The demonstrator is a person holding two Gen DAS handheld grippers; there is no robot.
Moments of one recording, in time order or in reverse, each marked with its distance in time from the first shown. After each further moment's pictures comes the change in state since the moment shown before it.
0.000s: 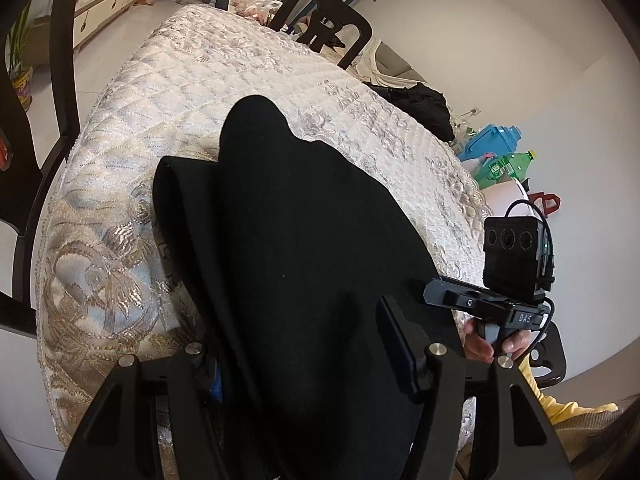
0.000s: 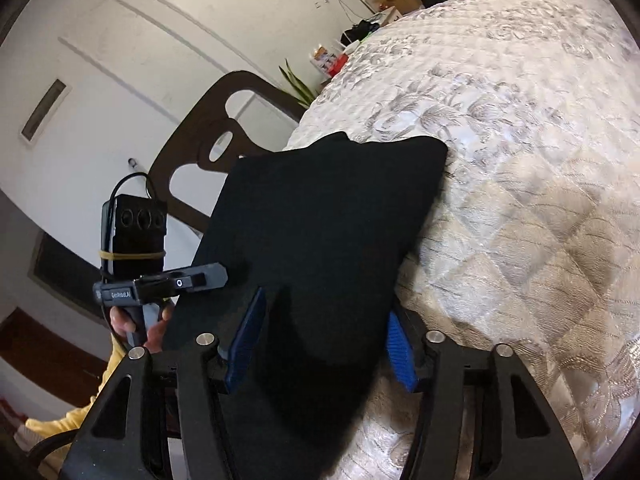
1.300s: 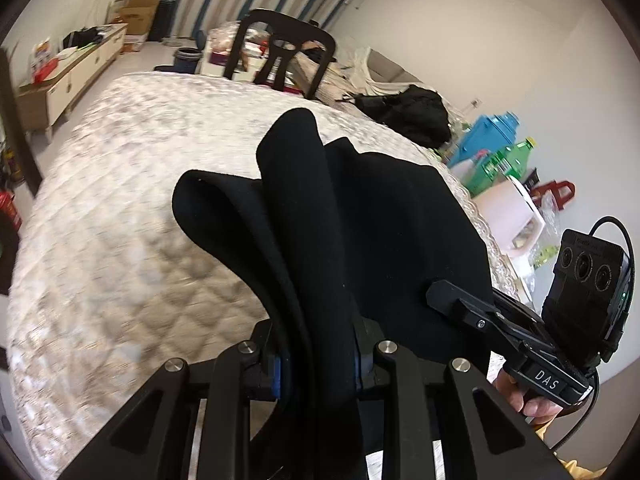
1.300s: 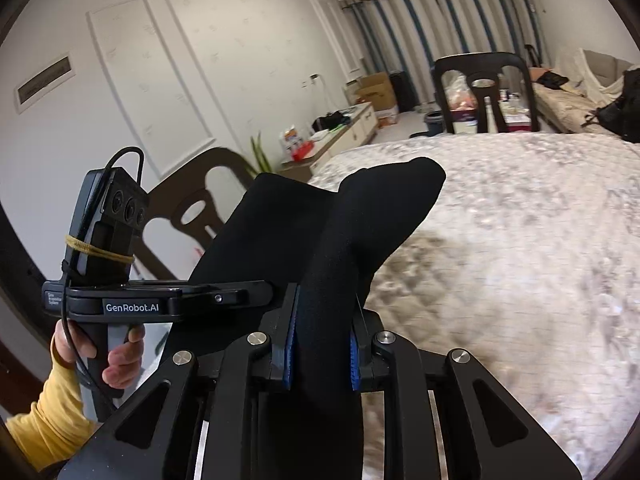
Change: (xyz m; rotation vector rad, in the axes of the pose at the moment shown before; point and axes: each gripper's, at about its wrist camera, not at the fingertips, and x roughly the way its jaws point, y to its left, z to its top) left arm 0.046 -0.155 0.046 0.134 -0.069 0.116; right arm -0.116 0.045 0.013 -0.205 -0.316 -0.295
